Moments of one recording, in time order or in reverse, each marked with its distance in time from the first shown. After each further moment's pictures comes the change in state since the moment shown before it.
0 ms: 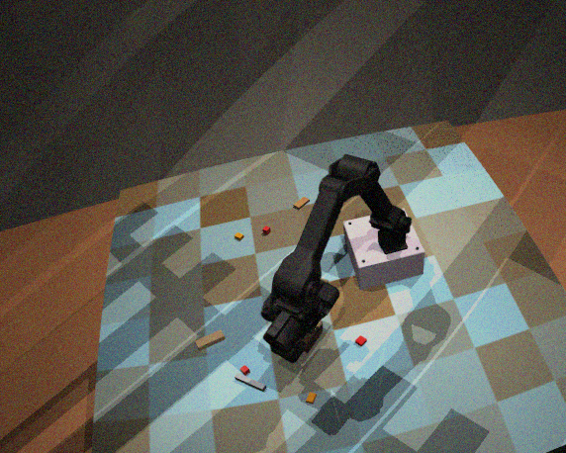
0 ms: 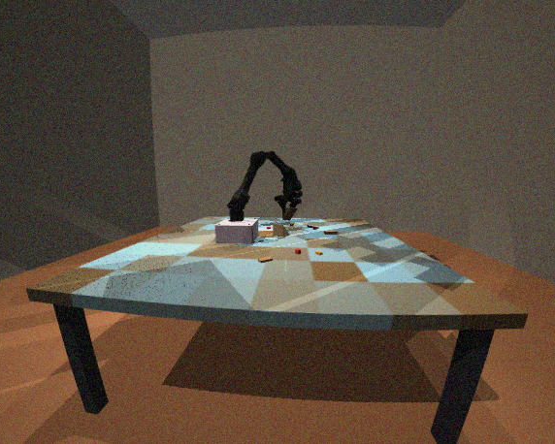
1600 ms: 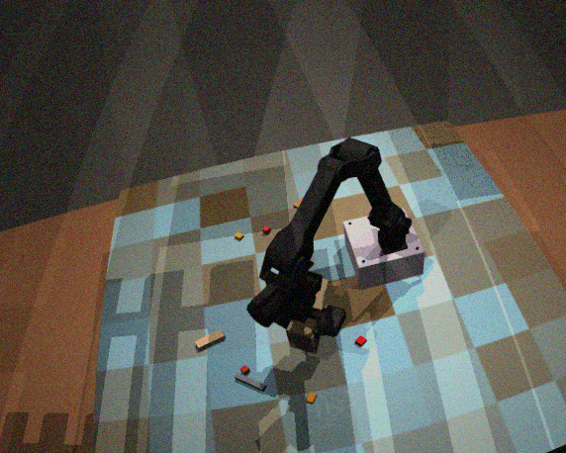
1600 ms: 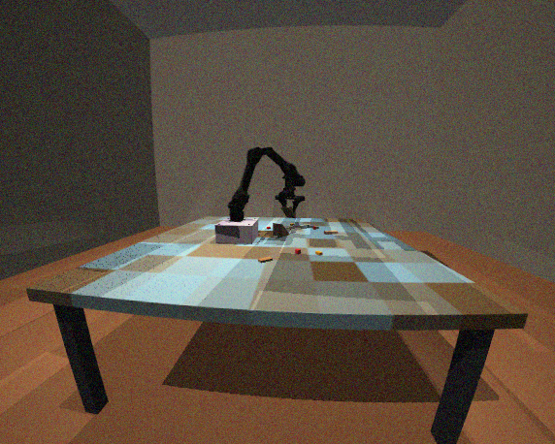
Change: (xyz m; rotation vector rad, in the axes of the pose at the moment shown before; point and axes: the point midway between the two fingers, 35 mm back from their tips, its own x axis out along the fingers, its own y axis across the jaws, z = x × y) arm -0.010 0.001 0.008 1.408 0.297 -0.014
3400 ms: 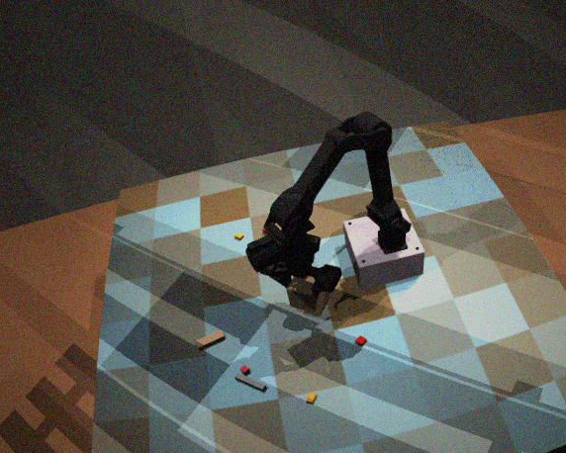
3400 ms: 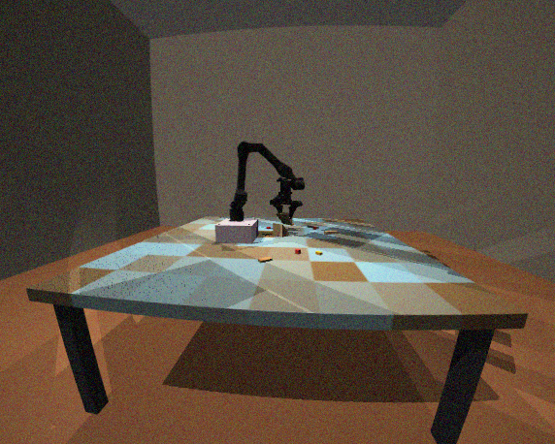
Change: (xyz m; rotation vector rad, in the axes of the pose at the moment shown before) arm 0.021 0.059 0.122 0.015 -0.002 0.005
